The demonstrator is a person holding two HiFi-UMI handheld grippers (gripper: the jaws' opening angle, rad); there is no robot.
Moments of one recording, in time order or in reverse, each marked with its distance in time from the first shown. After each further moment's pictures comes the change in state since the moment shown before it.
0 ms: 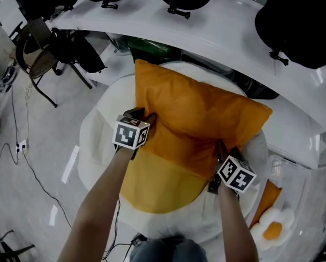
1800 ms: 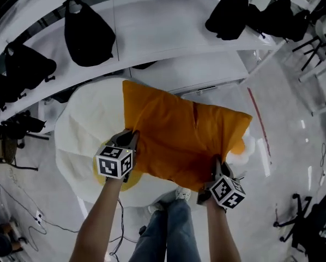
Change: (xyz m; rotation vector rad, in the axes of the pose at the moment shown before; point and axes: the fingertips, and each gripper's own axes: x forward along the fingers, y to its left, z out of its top) left arm -0.179 -0.360 0.107 0.229 0.063 -0.536; right arm -0.456 -0.119 0.000 0.541 -0.264 -0.454
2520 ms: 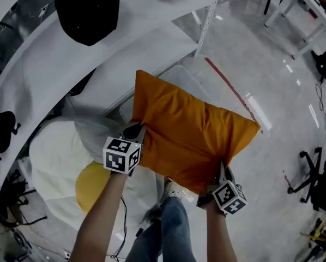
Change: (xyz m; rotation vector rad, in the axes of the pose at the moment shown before) left arm 0.292 -0.239 0.051 0.303 0.154 -0.308; right arm 0.011 -0.276 0.063 0.366 -0.167 -0.334
